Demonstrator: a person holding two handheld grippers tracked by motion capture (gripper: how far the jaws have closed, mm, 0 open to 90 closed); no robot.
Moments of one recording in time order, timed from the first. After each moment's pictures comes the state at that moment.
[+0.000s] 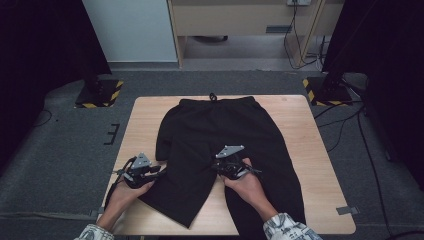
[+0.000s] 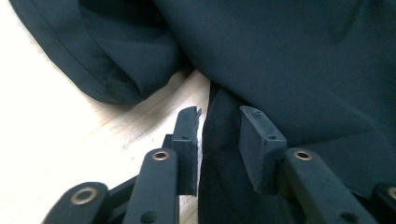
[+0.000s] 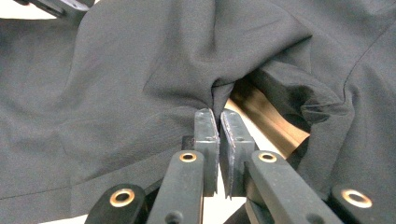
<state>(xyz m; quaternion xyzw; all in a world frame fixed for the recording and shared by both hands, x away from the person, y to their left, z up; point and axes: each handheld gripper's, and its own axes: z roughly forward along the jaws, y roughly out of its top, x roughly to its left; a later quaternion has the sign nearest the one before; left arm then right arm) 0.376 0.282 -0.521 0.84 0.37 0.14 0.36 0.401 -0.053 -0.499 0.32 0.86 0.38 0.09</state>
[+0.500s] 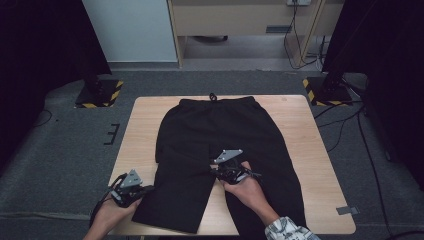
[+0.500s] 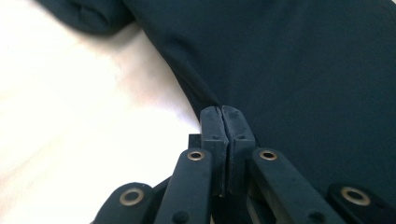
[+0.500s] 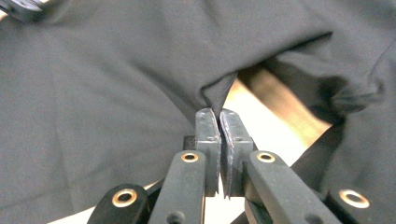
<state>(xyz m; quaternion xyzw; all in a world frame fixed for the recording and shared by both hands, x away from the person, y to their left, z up) 0.306 0.306 -0.509 0.86 0.36 0.13 0.33 0.386 -0.051 -0.500 0.30 0.87 0.37 0.08</state>
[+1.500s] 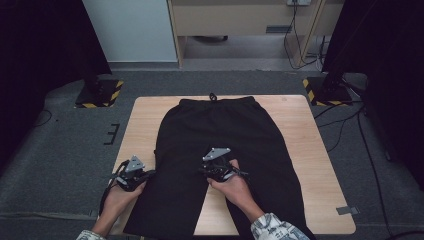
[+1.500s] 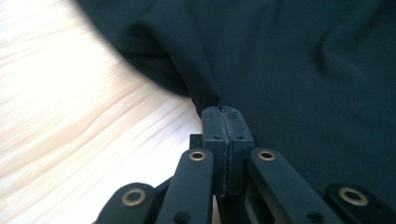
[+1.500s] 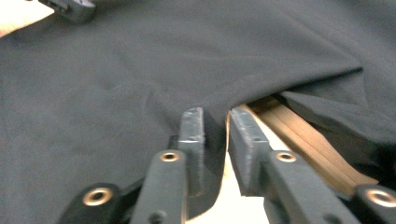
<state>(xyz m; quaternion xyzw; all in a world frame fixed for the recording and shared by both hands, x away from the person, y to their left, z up) 0.358 0.306 -0.514 0.83 0.41 0.18 0.33 0.396 -0.014 -0.507 0.31 0.86 0.39 0.10</state>
